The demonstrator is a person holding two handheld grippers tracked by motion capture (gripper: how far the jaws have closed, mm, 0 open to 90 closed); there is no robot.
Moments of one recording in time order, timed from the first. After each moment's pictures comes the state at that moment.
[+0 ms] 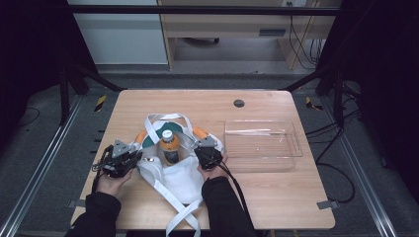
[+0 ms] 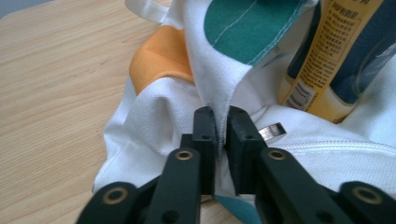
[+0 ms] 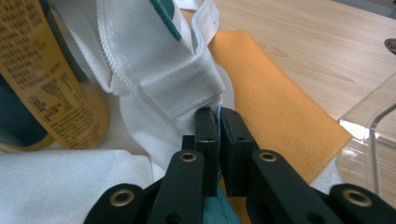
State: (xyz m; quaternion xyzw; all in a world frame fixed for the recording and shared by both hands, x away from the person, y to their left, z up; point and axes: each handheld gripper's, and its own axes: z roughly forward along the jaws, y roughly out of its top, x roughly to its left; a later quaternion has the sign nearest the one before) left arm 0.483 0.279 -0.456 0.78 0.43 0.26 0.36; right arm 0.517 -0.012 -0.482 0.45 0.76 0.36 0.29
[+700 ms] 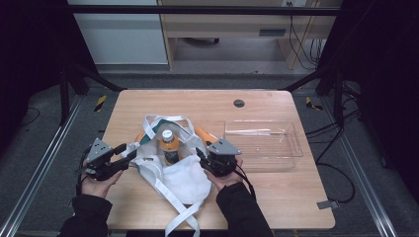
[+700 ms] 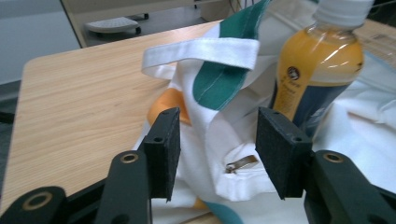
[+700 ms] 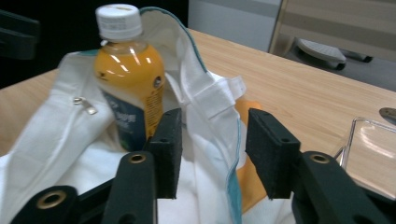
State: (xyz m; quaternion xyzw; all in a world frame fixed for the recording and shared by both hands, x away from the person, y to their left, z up) left arm 0.456 0.302 -0.421 0.73 0.42 0.27 0.46; right arm 0.463 -0.052 -0.420 0.37 0.74 0.49 0.27
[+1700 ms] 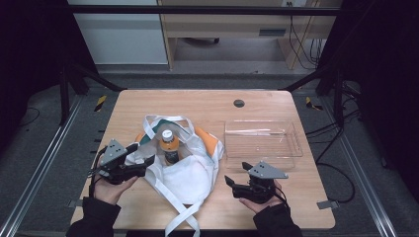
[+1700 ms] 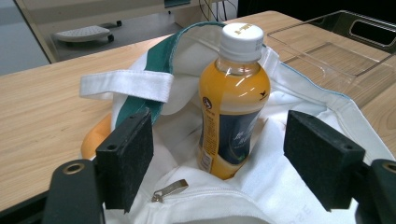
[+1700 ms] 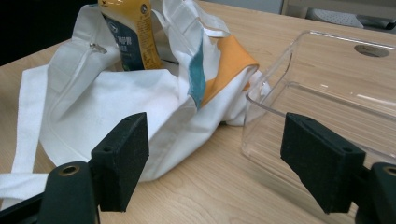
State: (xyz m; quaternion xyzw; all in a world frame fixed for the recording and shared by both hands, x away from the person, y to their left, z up) left arm 0.443 0.254 -0.402 0.75 0.39 0.25 0.48; right arm 0.406 -0.151 -0.441 0.38 0.75 0.49 0.21
